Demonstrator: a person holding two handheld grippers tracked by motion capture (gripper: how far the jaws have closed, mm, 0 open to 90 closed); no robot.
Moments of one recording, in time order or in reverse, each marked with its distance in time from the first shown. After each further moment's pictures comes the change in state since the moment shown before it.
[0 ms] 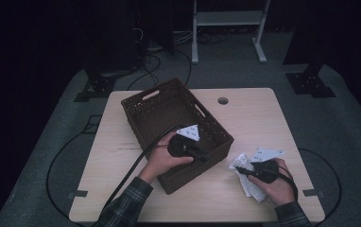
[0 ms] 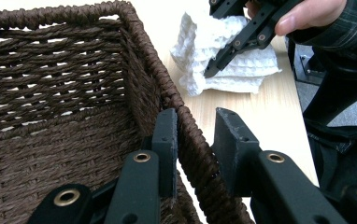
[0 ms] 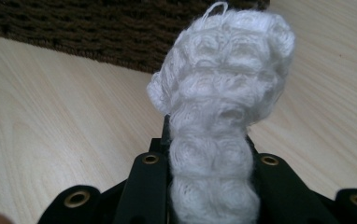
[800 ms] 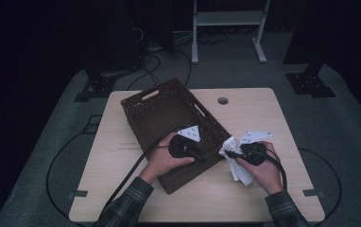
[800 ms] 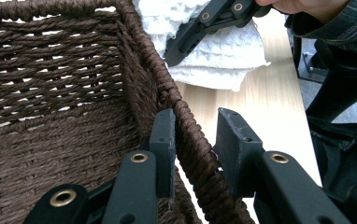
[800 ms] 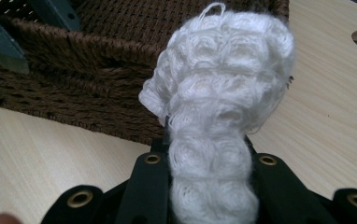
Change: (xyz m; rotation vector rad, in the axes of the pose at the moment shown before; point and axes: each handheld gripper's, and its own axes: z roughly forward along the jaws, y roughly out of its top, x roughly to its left) left arm 0.000 -0.001 0.003 0.014 0.011 -0.001; right arm -0.007 0.054 0.017 -0.035 -0.010 0.018
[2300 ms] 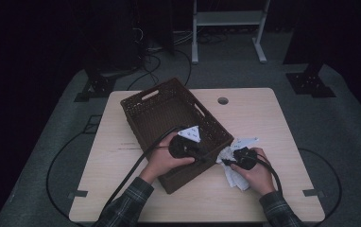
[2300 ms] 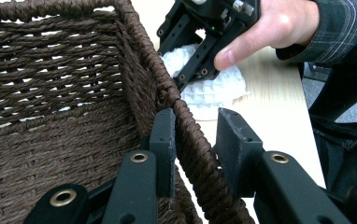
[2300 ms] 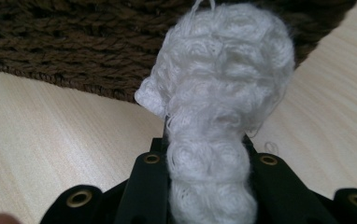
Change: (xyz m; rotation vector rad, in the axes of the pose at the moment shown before) left arm -0.001 0.000 0.000 0.005 0.004 0.008; right arm -0.004 -0.030 0.046 0.133 0.026 0.002
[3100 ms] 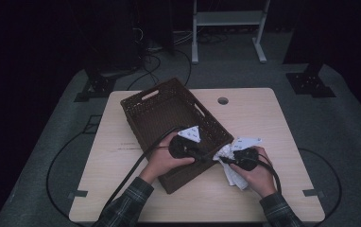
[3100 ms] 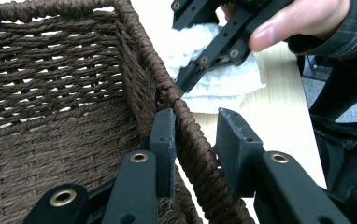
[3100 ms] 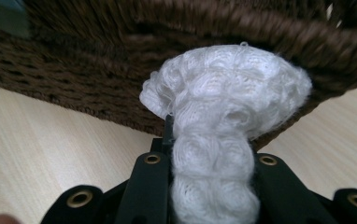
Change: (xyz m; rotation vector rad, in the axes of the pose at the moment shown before) left arm 0.000 0.000 0.000 -0.001 0.001 0.001; right arm 0.018 0.016 -0.028 -0.107 -0.016 -0.069
